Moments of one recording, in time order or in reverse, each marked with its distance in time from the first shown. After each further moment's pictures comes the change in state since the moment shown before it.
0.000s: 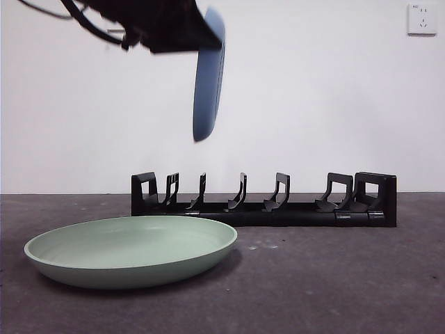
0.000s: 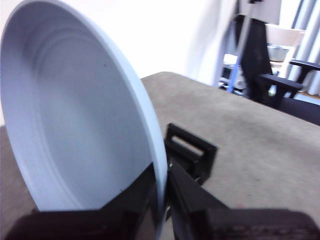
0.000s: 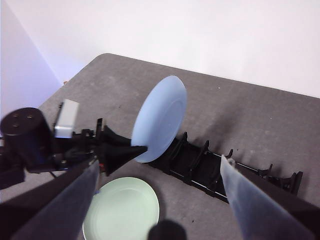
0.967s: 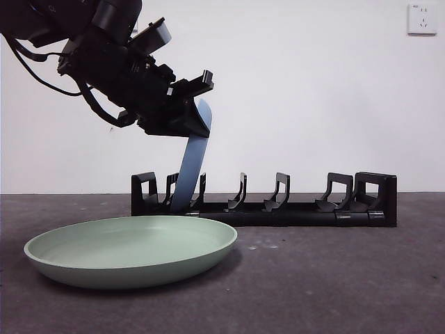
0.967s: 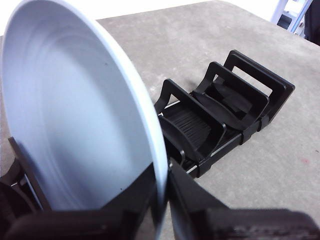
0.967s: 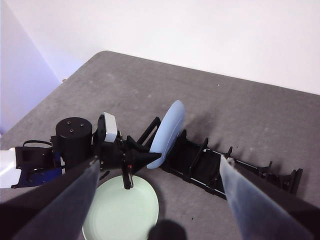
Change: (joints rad) left arm 0.053 0.218 0.001 -0.006 -0.074 -0.023; right arm 0.000 0.000 -0.013 0.000 0.000 0.000
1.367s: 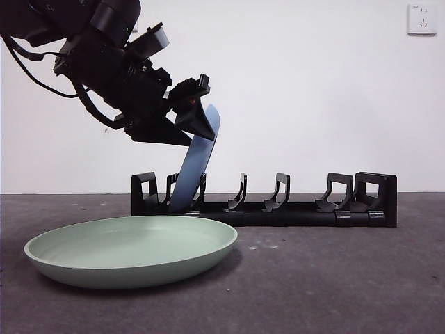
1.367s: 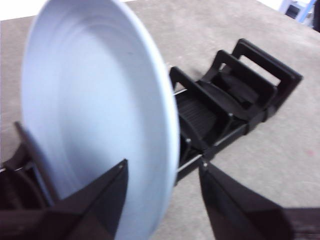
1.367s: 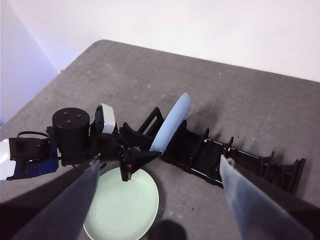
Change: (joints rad) left arm 0.006 -0.002 0.003 -0.044 0.022 0.000; right arm 0.000 0.000 -0.044 0.000 0.000 0.000
